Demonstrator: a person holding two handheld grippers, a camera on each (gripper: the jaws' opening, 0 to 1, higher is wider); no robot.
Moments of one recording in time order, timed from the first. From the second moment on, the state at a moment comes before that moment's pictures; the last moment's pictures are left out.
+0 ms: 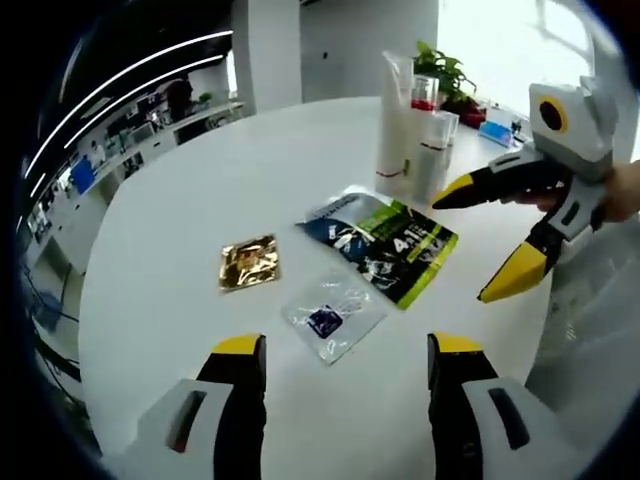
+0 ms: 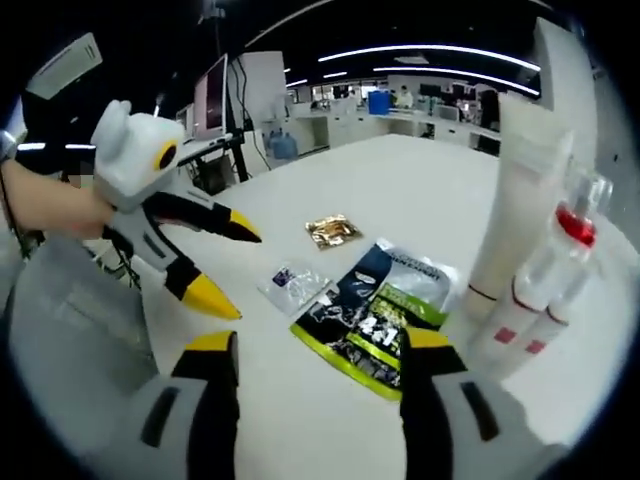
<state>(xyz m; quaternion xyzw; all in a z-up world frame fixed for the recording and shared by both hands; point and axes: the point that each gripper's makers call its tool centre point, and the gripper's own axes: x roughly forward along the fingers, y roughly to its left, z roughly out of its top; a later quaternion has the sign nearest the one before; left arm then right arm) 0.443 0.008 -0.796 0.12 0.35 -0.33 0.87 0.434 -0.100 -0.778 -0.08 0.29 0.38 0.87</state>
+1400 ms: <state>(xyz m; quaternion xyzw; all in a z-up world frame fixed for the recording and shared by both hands) 0.401 0.025 -0.763 0.07 0.37 -0.31 0.87 0.407 -0.192 -0.738 -0.02 0.26 0.28 0.93</state>
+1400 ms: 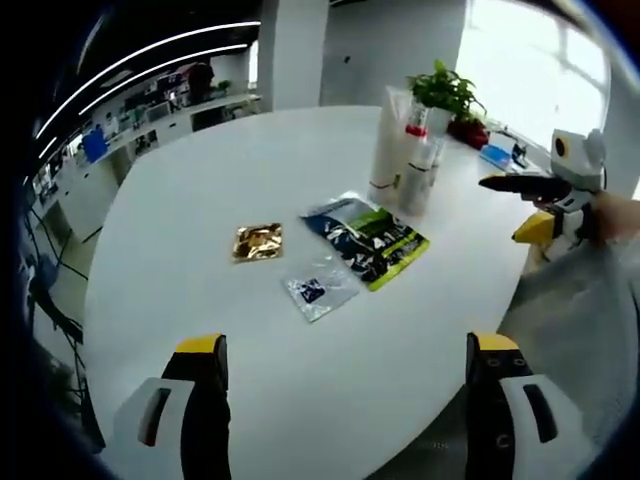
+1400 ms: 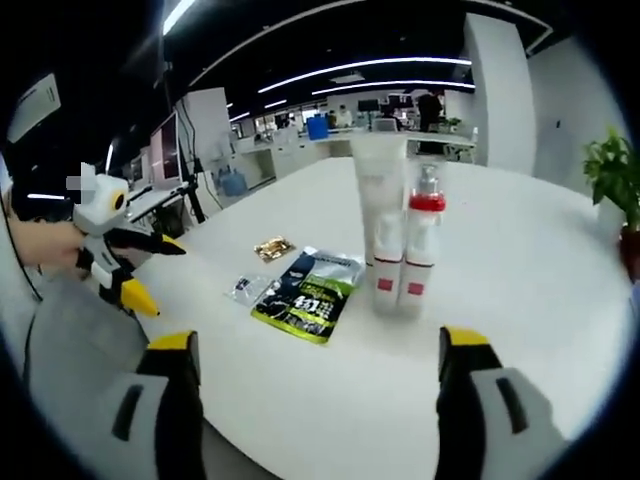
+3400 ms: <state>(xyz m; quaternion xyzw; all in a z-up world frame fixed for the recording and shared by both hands) 0.543 0.027 -0.816 0.17 0.49 -0.30 0.80 0.411 -0.212 -0.753 -0.01 0.28 0.24 0.93</state>
